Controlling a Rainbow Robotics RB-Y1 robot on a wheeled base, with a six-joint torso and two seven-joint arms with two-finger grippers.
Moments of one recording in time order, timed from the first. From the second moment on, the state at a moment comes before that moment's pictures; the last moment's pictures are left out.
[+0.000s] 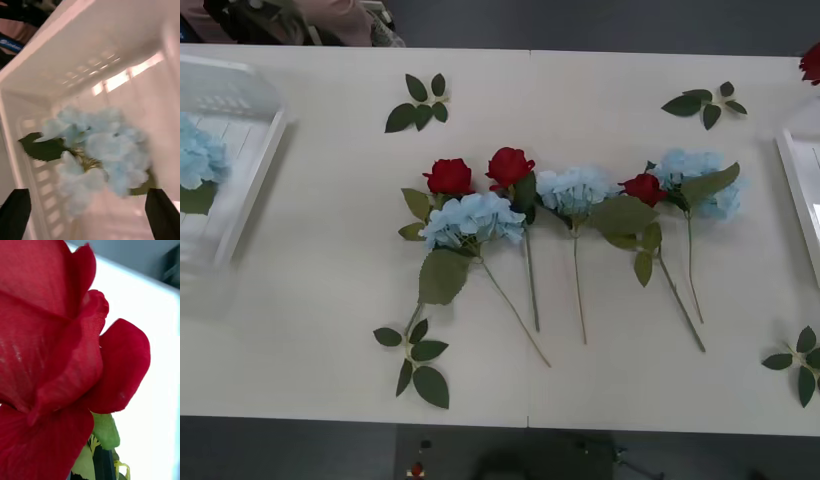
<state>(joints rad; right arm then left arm) -0.90 -1.11 0.49 -1.22 -0.61 1.23 1.45 -0.88 1.30 -0.90 -1.24 0.88 0.73 -1.60</state>
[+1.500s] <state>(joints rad) -0.36 -1.27 0.40 -1.60 -1.13 0.84 1.35 -1.04 0.48 -0.93 -0.79 1.20 0.69 -1.66</state>
